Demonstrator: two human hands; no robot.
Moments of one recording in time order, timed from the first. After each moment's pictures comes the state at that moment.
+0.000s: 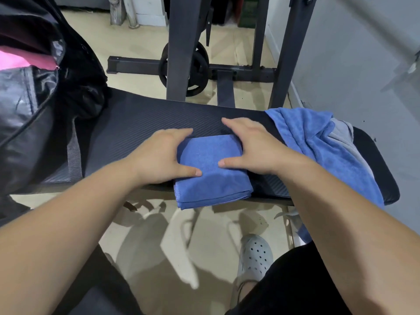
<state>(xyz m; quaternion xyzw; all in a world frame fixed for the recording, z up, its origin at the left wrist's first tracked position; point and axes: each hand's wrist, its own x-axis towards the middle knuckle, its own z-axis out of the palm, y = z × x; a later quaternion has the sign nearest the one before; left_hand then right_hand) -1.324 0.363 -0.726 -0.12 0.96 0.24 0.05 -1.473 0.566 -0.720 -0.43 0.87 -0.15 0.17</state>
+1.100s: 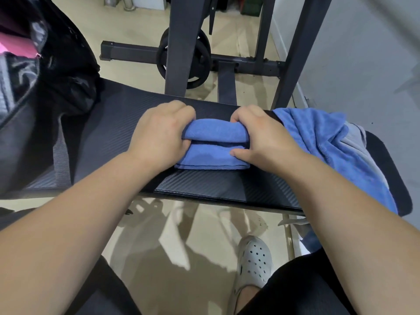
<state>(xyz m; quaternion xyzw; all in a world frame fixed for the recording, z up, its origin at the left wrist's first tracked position) -1.359 0.349 -0.730 -0.08 0.97 0.11 -0.20 -1.486 0.547 -0.712 -0.45 0.87 -0.19 0.07</state>
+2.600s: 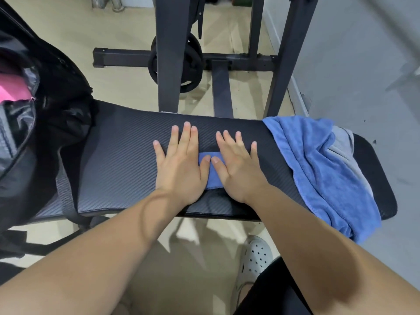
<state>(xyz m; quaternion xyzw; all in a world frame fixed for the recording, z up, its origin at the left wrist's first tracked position) -1.381 0.398 -0.765 -0.21 0.97 0.14 -0.04 -1.471 0.537 -0.765 -0.36 0.90 -0.18 0.14</state>
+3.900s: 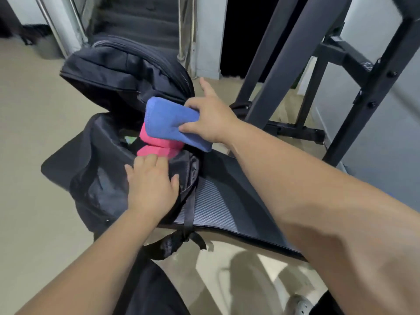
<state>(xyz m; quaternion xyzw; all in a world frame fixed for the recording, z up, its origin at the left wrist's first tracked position) -1.184 0.204 -0.658 -0.38 0.91 0.02 -0.15 -1.372 0.239 -0.553 -0.53 0.81 -0.25 0.08</state>
